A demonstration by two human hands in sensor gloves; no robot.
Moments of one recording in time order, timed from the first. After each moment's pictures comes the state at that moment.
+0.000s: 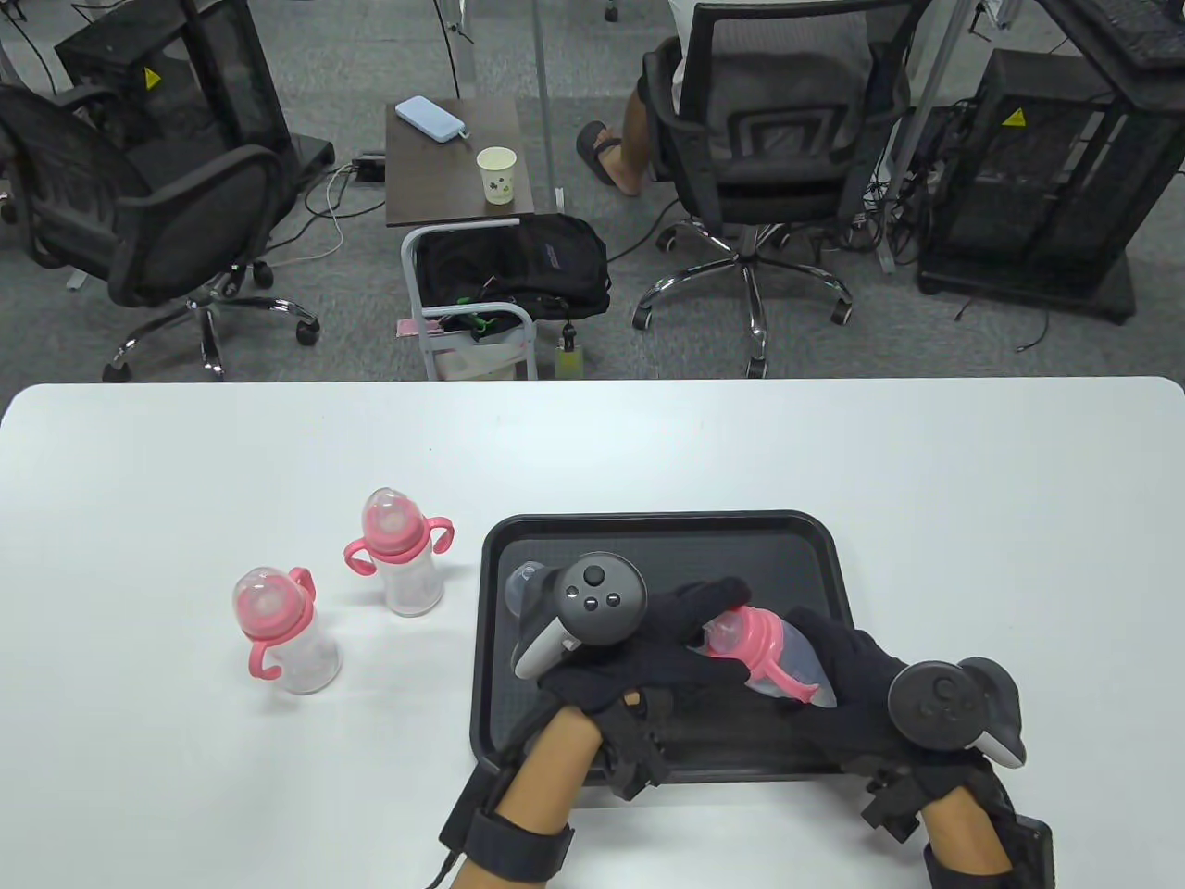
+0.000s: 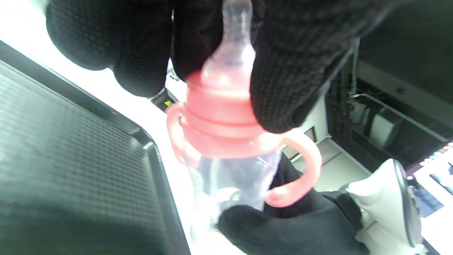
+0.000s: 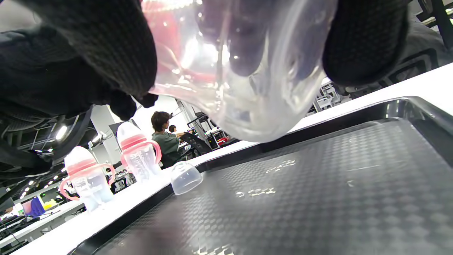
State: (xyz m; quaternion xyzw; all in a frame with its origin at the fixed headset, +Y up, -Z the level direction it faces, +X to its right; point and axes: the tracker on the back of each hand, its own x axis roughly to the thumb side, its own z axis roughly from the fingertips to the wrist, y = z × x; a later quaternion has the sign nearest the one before) left_hand -0.034 -0.650 -0.313 -0.11 -0.27 0.40 0.87; right_hand 0.246 -0.701 -0.268 0.24 -0.03 0.93 0.29
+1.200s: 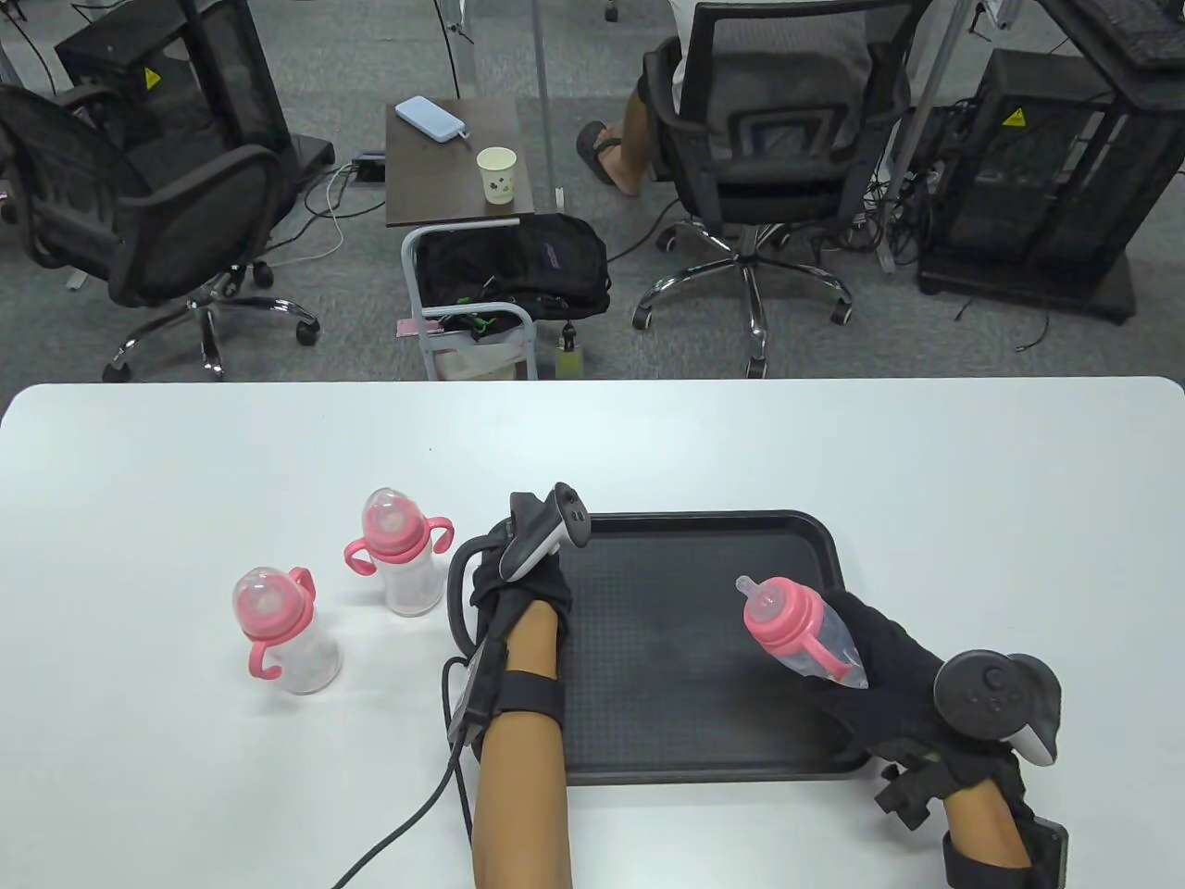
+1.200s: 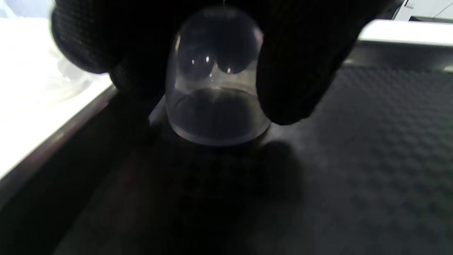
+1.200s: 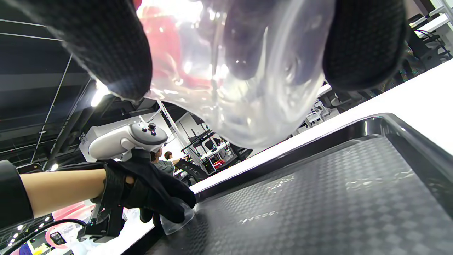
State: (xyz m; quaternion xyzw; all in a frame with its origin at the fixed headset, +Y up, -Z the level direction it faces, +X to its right) left_hand -0.096 -0.747 -0.428 -0.22 0.08 0.00 0.97; right_hand 0.273 -0.699 -0.273 0.21 -0.06 0.91 0.34
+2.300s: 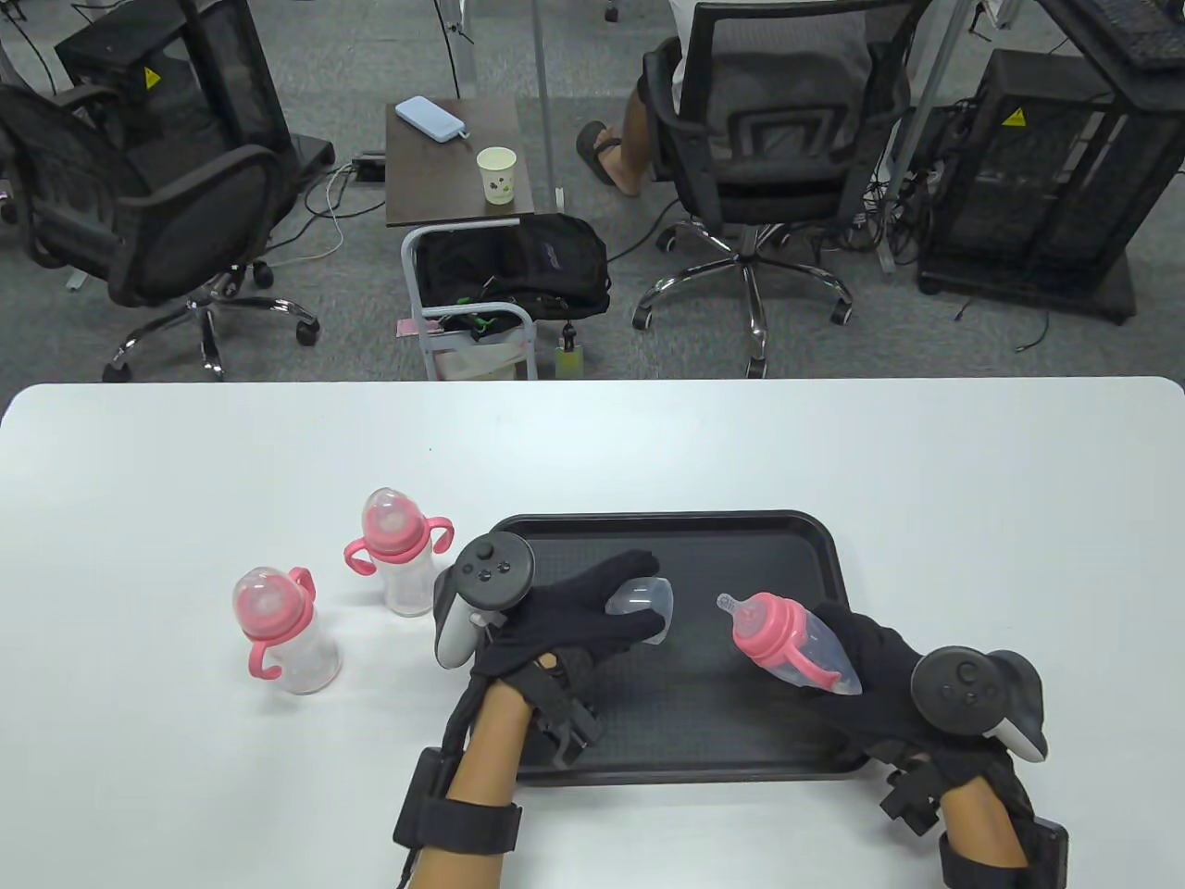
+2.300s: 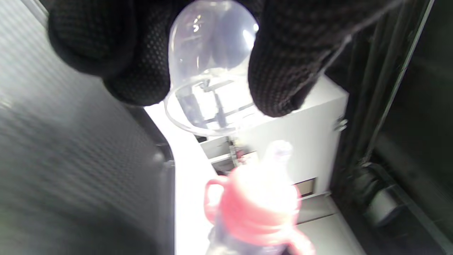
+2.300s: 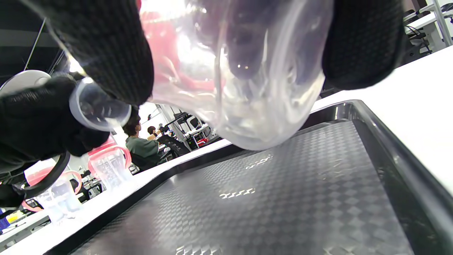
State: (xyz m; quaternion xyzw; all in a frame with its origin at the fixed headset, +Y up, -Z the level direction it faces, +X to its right) left_hand -0.098 -0.696 -0.344 -0.14 -0.19 0.59 0.77; right_hand 0.266 -0.707 -0.276 0.20 -0.02 0.94 0.28
